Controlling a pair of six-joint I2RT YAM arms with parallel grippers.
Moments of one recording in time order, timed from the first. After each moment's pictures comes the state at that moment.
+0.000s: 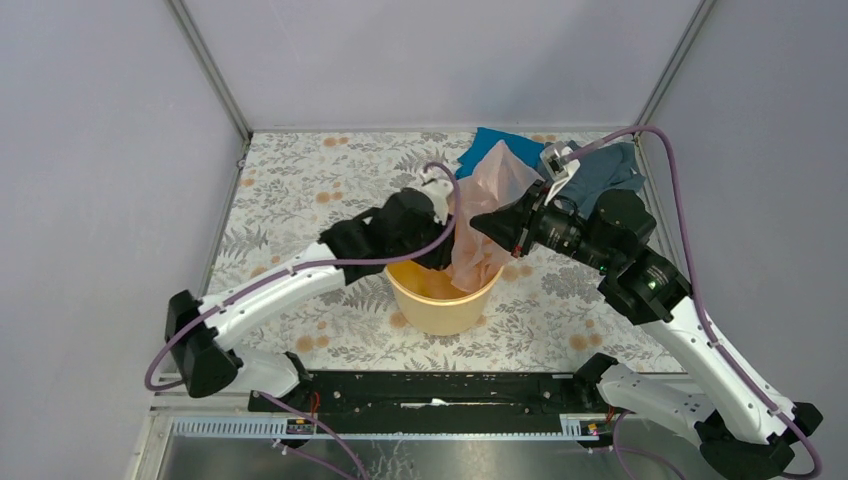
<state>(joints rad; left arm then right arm) -0.91 1.34 1.29 -0.55 0.01 -0.42 0.68 0.89 1.16 -0.31 -0.36 0.47</state>
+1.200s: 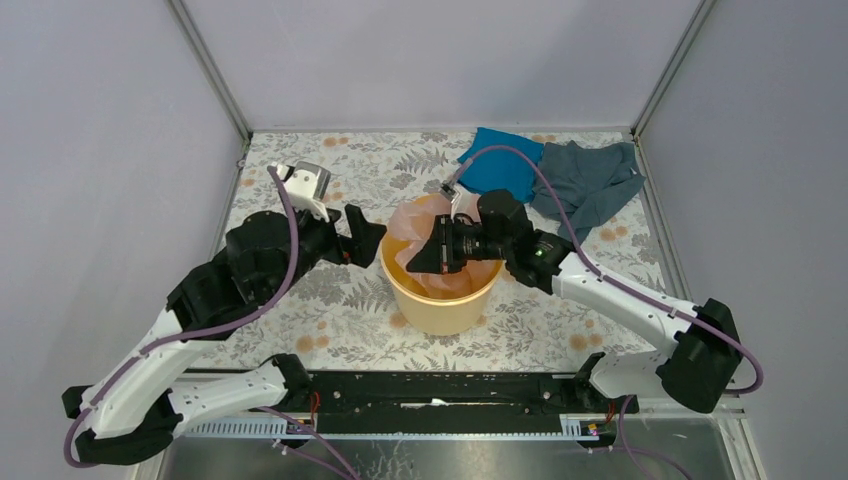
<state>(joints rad) -0.93 0.84 1.30 -0.71 -0.38 -0.33 0.82 1.30 1.03 -0.09 -0.53 0.77</state>
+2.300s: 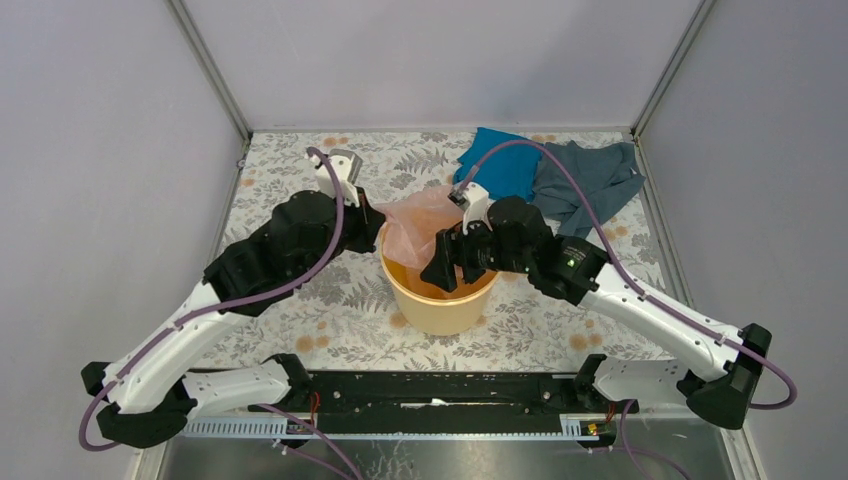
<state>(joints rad) -0.91 1.00 1.34 -0.72 -0.36 -0.42 0.90 1.17 1.16 -0.48 -0.24 0.45</state>
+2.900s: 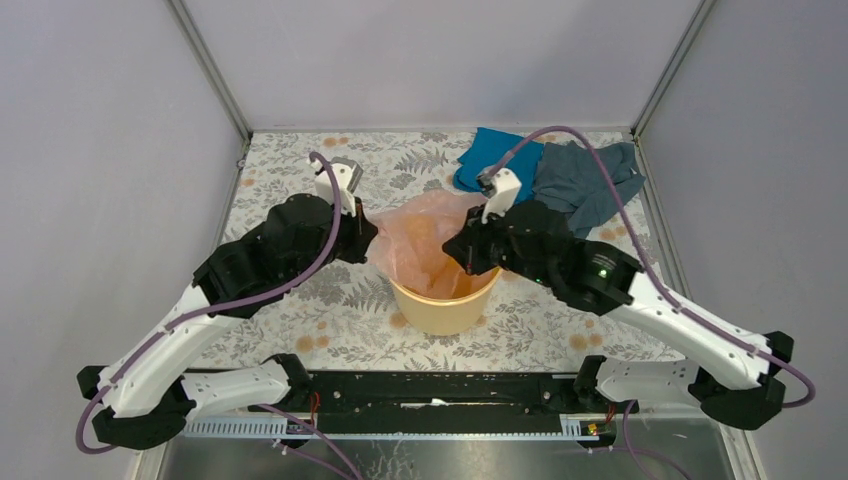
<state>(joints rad) -0.91 0.97 1.39 -0.85 -0.32 -0.38 1.05 1.13 1.27 -0.56 0.17 0.50</state>
